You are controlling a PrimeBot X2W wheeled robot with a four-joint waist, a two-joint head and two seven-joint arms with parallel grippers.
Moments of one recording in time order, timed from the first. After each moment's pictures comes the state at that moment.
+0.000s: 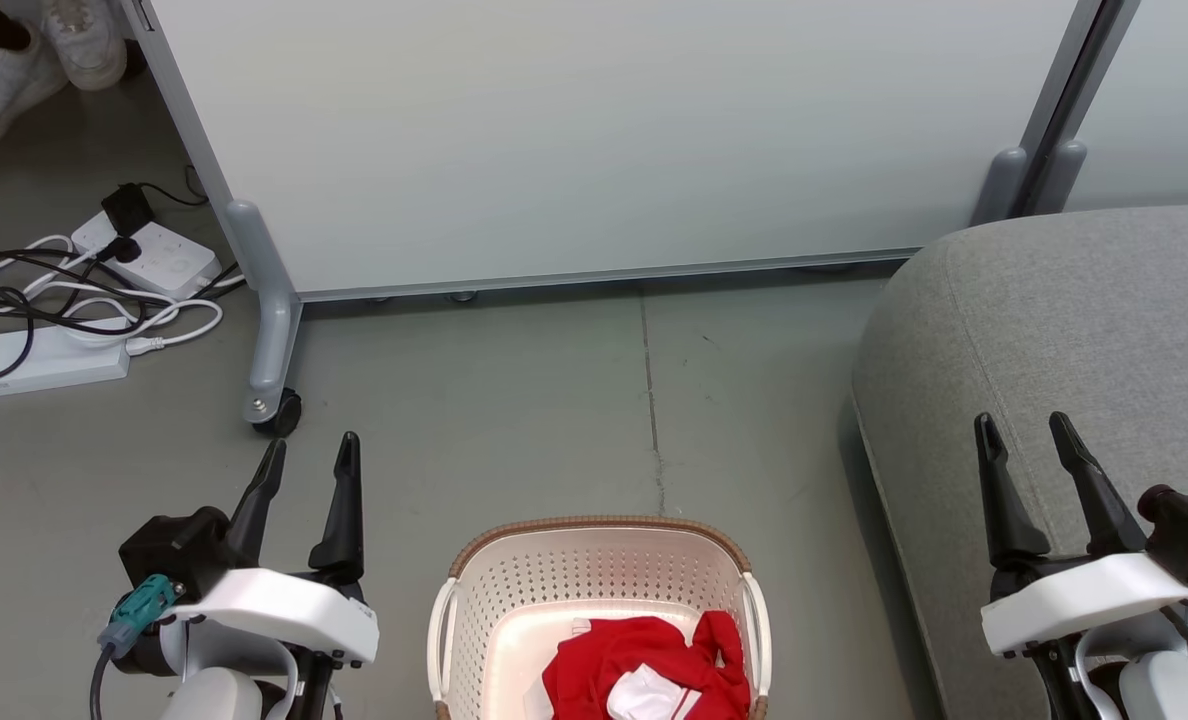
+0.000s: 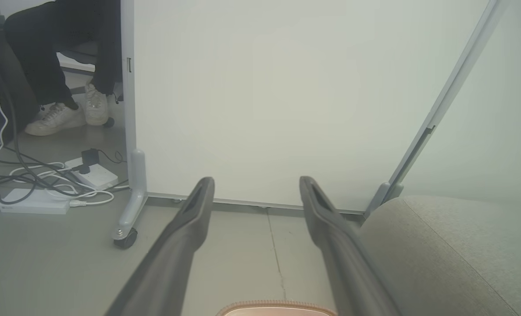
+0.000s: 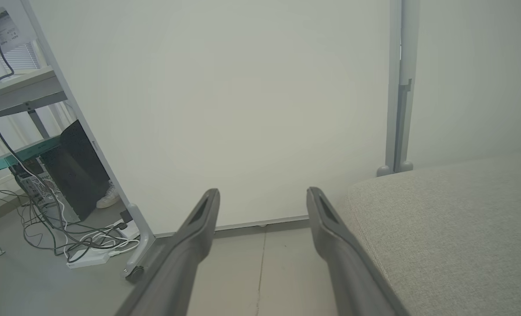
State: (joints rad) left arm -0.14 0.09 -0.11 0.29 -0.42 -0.02 -0.17; right arm -0.12 -0.14 0.07 0.20 0.39 0.13 -0.18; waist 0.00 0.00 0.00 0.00
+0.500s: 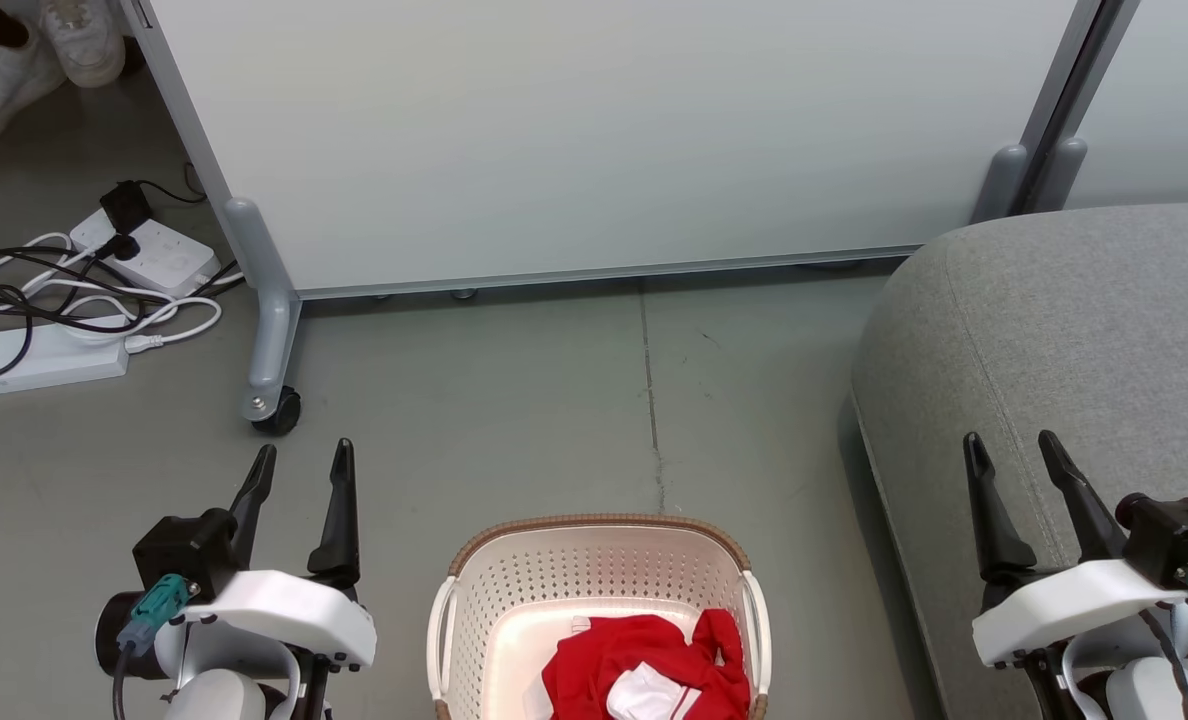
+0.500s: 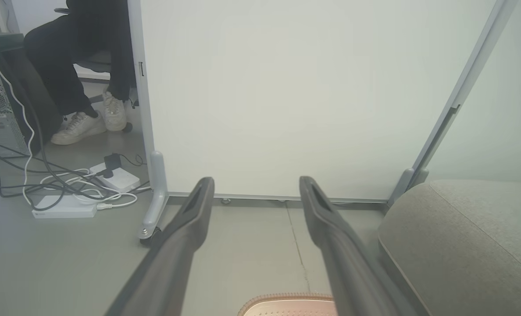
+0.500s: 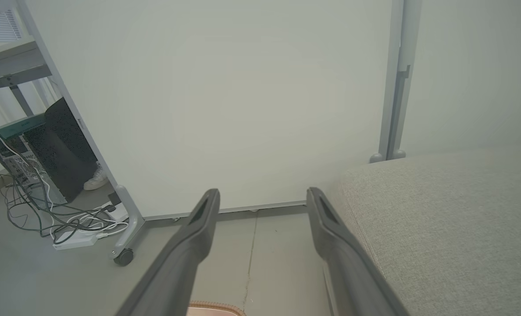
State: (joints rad) left arm -0.14 0.09 -0.10 0.31 -0.33 0.01 -0.17; right arm -0.13 -0.13 0.07 0.26 0.33 0.13 -0.18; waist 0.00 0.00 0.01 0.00
